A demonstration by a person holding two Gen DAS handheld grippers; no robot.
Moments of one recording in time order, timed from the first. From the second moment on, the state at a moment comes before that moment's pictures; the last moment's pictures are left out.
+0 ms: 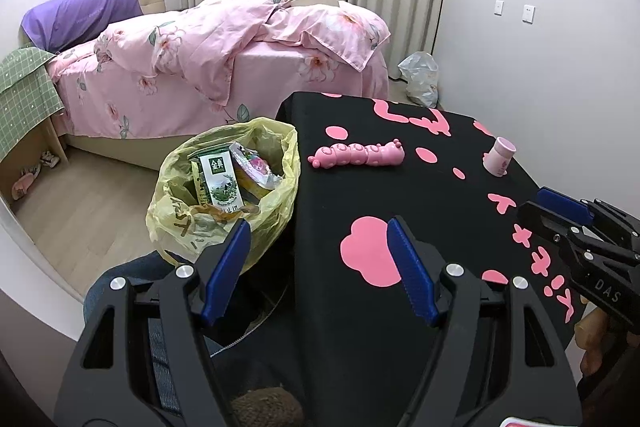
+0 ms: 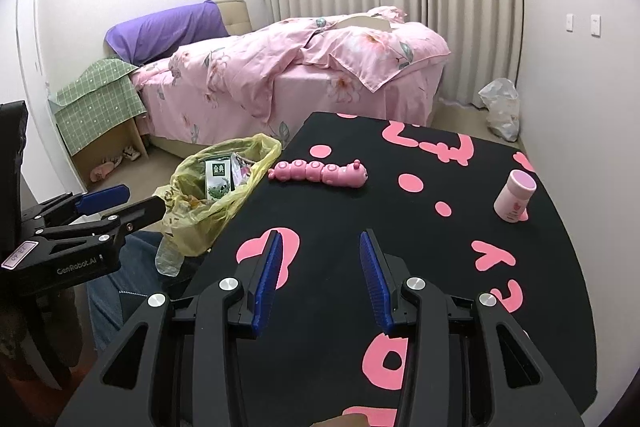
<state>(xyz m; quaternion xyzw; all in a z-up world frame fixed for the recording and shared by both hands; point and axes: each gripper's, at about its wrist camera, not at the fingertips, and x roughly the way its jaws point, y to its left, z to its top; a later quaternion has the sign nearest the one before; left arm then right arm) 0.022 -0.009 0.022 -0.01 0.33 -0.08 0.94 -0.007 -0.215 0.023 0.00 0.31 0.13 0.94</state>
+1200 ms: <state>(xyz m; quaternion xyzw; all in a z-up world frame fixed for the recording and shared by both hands) 0.016 -0.009 0.024 -0.01 0.33 -0.08 0.94 -0.005 -0.221 0.023 0.00 0.31 0.12 0.94</state>
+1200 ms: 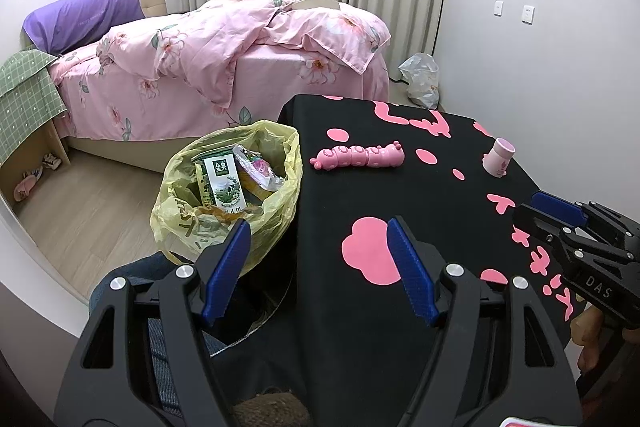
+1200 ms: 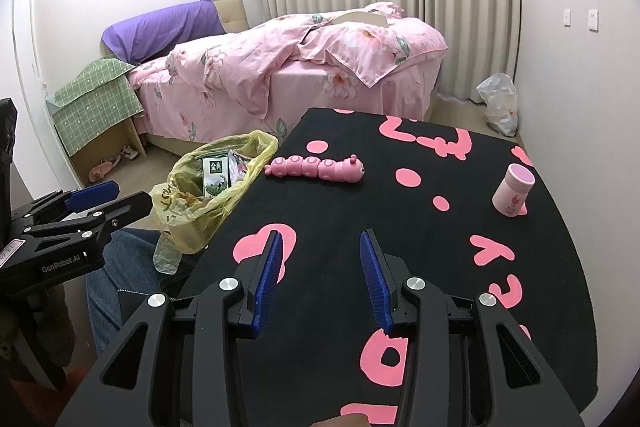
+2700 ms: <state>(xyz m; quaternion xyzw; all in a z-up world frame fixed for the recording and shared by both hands) 0.013 -0.010 0.026 0.00 0.32 -0.07 0.94 -0.005 -0.219 0.020 0.01 0.31 0.12 0.94</state>
